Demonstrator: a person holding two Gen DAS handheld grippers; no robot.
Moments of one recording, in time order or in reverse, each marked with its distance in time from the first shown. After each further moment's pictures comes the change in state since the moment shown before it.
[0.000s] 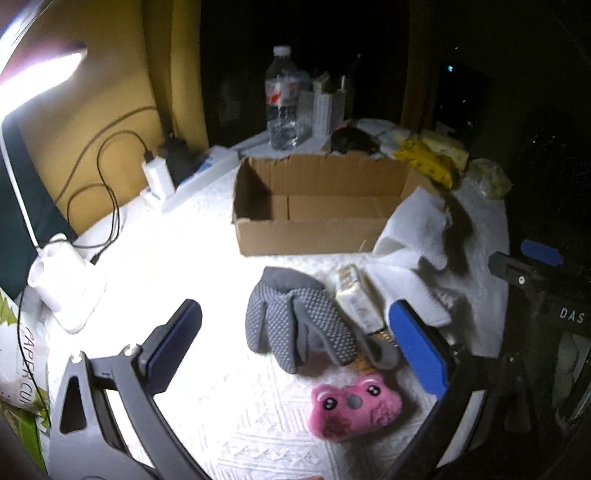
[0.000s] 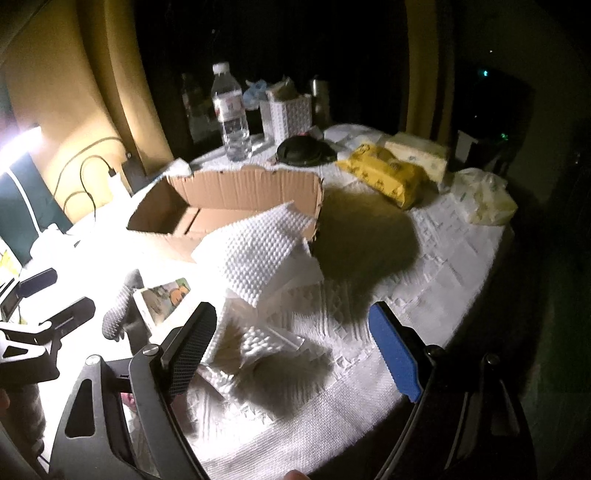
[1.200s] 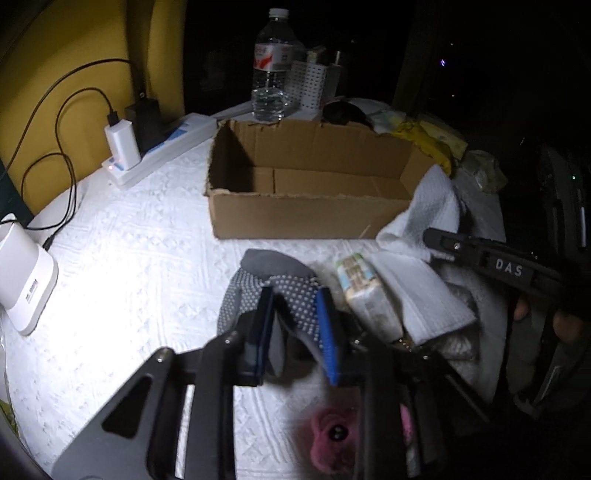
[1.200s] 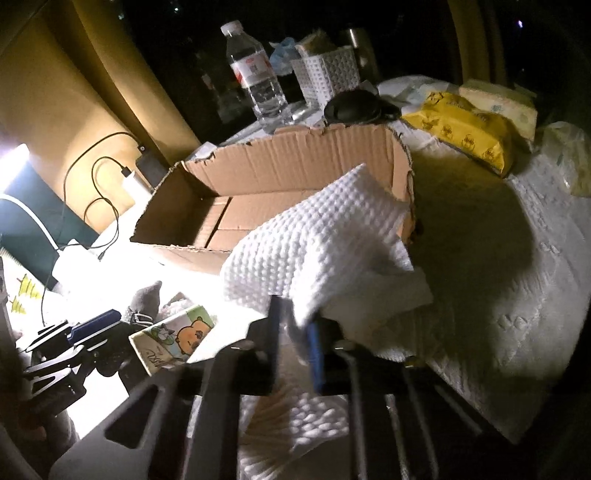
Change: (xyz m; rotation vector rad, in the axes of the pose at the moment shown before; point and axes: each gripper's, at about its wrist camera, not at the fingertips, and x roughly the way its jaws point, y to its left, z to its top) left arm 0.049 0.013 -0.004 -0.026 0.070 -0.125; right arm 0.097 0.011 0.019 0.081 0.074 0.266
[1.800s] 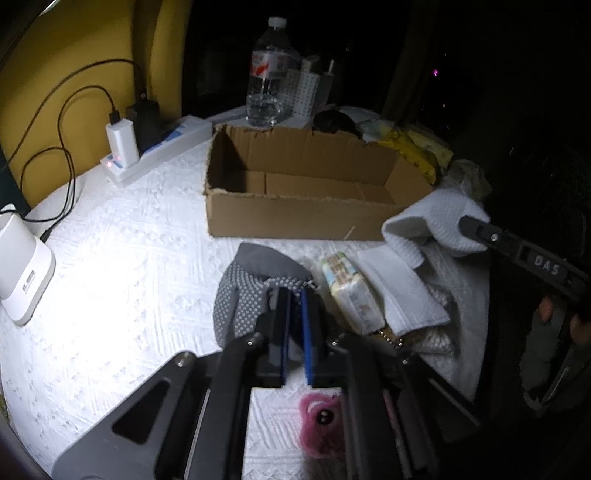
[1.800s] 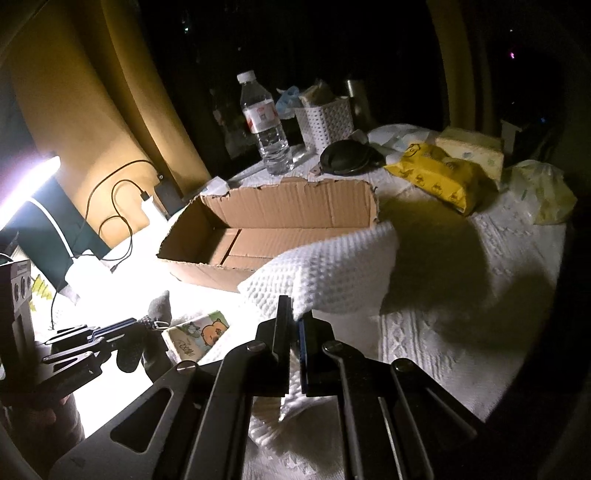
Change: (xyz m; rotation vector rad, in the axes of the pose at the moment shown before) left arm -0.012 0.005 -0.004 -0.025 -0.003 -0.049; right arm -0.063 -0.001 -0.005 -0.034 -0.129 -0.028
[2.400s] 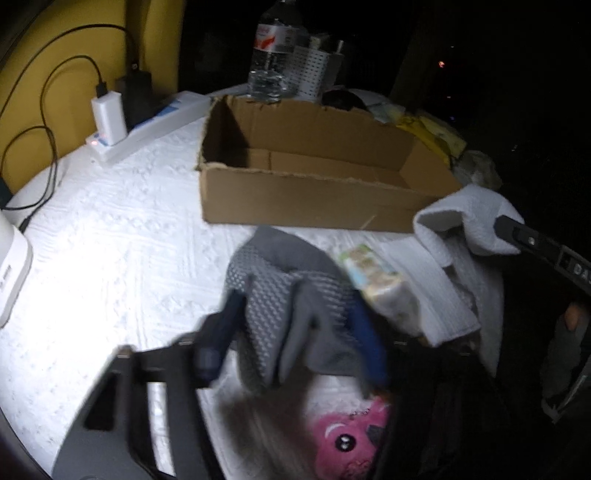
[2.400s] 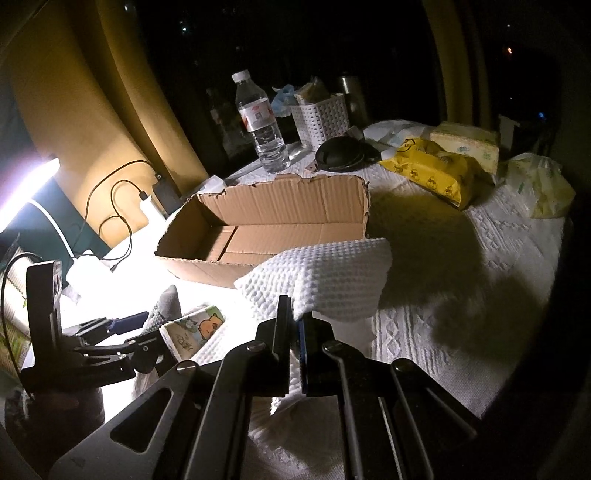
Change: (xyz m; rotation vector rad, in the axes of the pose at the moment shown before) left arm 0.036 0.012 0.002 -0.013 0.044 -0.026; right arm -0.002 -0.006 -0.004 0.013 0.010 0.004
